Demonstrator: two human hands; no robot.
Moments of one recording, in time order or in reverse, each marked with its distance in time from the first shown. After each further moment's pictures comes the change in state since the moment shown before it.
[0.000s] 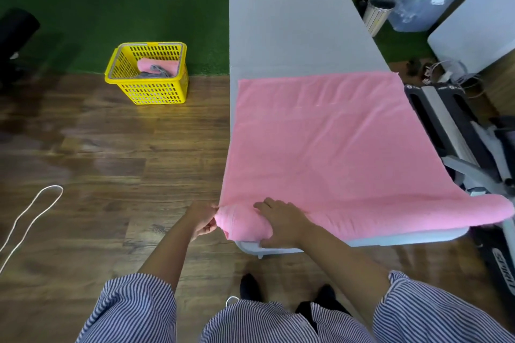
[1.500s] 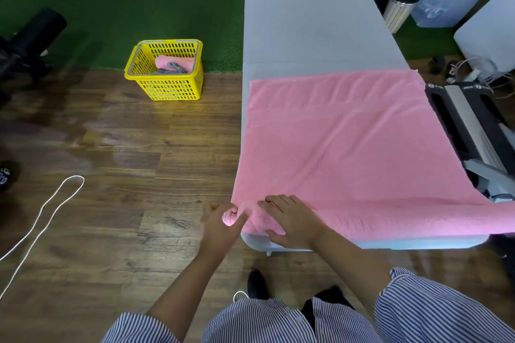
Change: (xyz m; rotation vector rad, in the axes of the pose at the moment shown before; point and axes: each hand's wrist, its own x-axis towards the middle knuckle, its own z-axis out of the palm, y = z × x) left_hand -0.066 -0.032 0.035 0.207 0.353 0.570; right_hand -0.002 0.019 0.014 -0.127 0.412 -0.328
